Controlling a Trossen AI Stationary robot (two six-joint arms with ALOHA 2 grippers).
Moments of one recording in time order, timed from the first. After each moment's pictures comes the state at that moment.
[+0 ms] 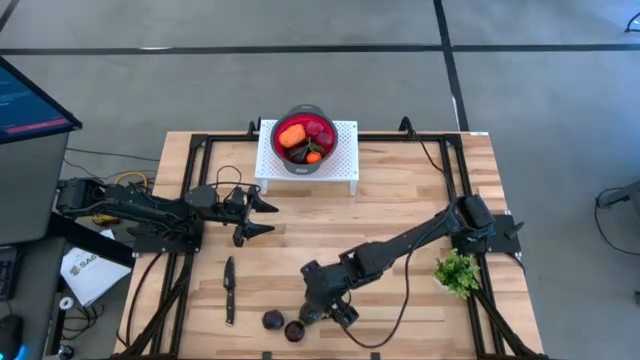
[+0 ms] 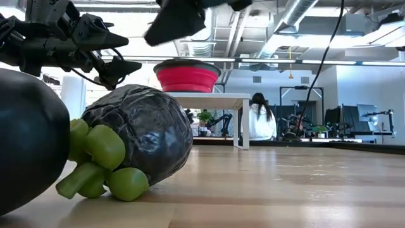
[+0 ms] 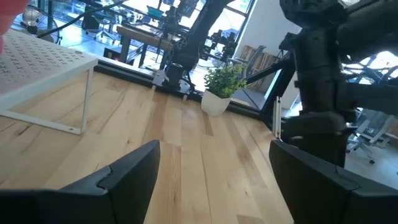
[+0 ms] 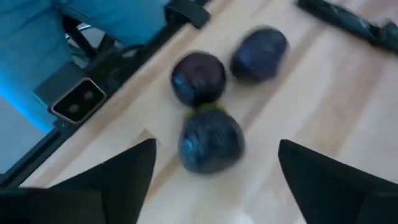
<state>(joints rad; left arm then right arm) 0.11 0.98 0.07 0.91 0.20 -0.32 0.40 2.05 1.63 -0.48 -0.16 -0.24</state>
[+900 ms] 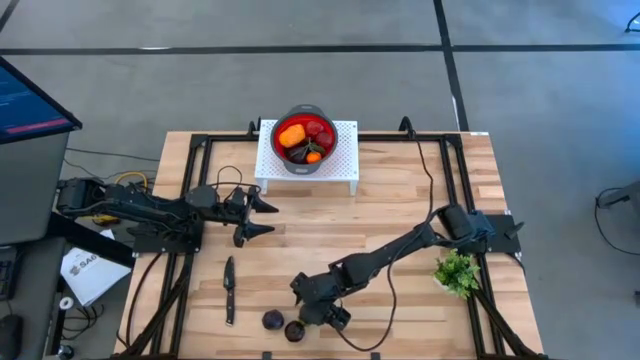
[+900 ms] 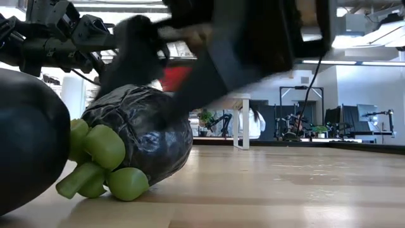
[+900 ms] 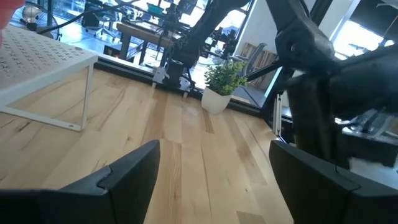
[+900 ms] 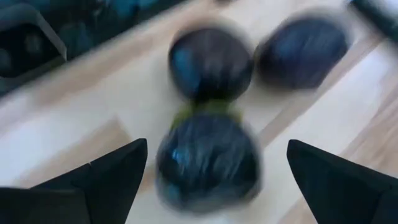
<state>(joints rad) 0.11 0.99 0.07 0.90 0.20 -0.32 0.40 2.22 1.63 -0.30 -0.19 -0.48</state>
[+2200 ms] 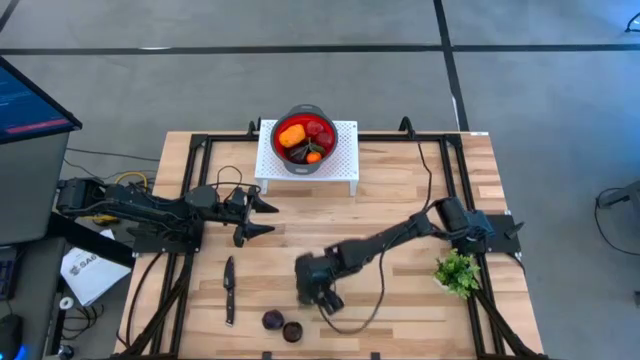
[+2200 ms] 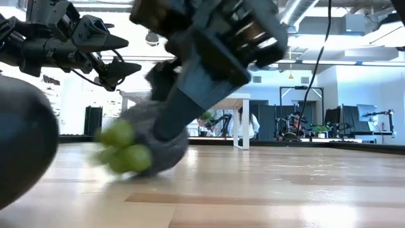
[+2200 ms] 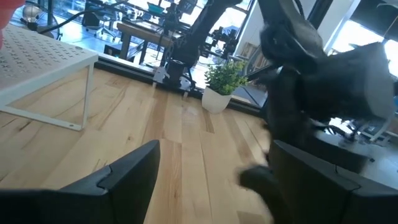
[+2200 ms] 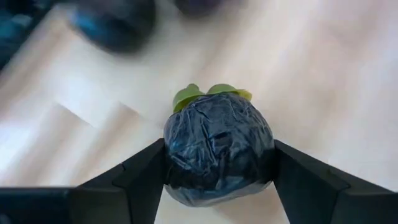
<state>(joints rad) 0.11 0.99 0.07 0.89 0.20 -0.32 0.31 2.22 1.63 -0.40 -0.19 -0.20</state>
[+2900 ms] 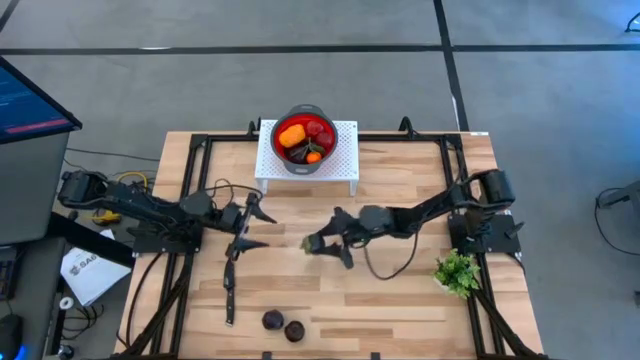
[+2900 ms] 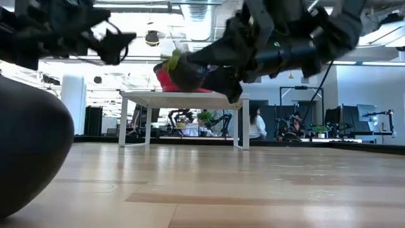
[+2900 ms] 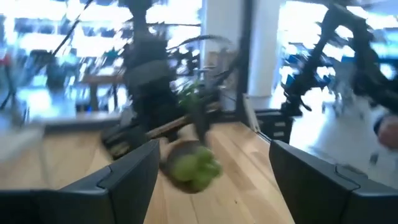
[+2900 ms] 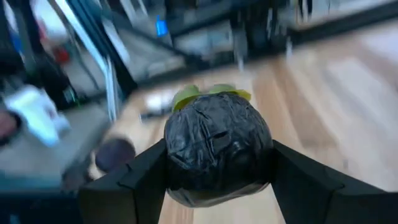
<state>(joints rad) -0.04 0.99 0.08 1.00 0.20 -0.02 0.11 1.82 0.75 0.82 -0.10 0.34</state>
